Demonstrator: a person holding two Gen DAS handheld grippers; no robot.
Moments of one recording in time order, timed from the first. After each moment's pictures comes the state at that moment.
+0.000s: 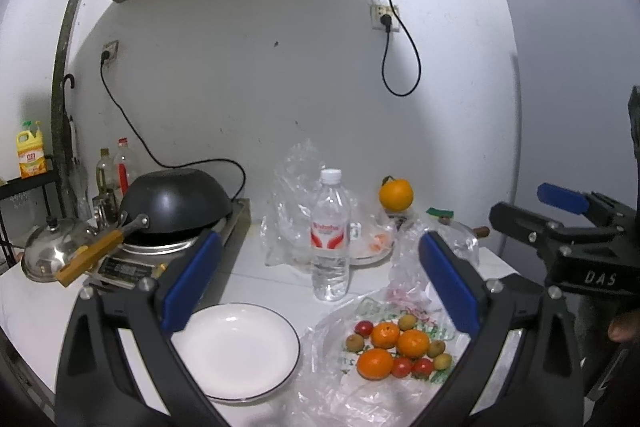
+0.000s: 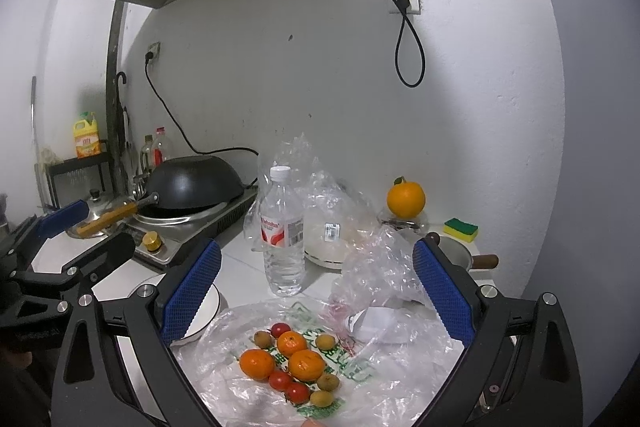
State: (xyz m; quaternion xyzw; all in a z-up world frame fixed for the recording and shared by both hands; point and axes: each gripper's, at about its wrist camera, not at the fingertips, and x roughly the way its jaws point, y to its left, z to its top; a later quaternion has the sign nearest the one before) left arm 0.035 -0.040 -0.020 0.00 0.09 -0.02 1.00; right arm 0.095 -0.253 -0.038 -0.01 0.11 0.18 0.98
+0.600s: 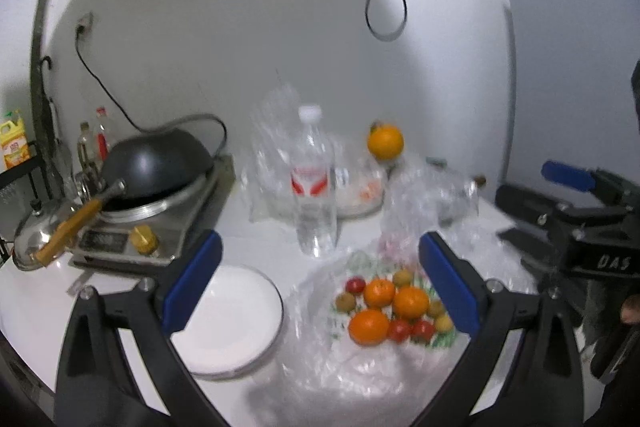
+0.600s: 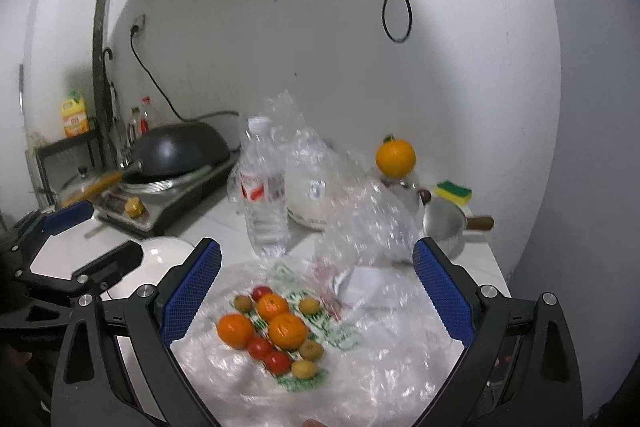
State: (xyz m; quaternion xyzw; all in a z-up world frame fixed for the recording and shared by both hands) left arm 0.069 -0.063 -0.062 0.02 0.18 -0.04 0.98; right arm 0.111 -0.267 -0.080 -0.01 0.18 0.17 0.97
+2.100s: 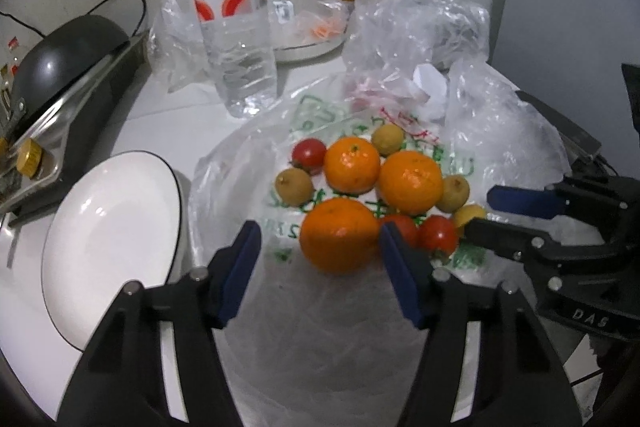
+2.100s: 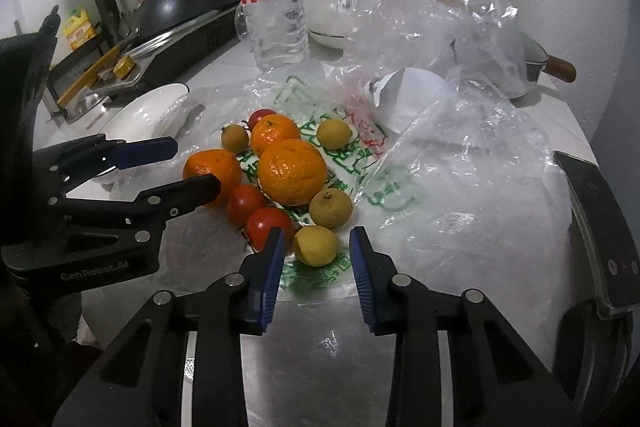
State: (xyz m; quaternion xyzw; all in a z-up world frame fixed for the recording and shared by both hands) left arm 0.162 -0.102 -0.175 0.06 0.40 -0.11 0.91; right arm 0.165 -0.247 -0.206 -0.03 0.41 0.24 0.88
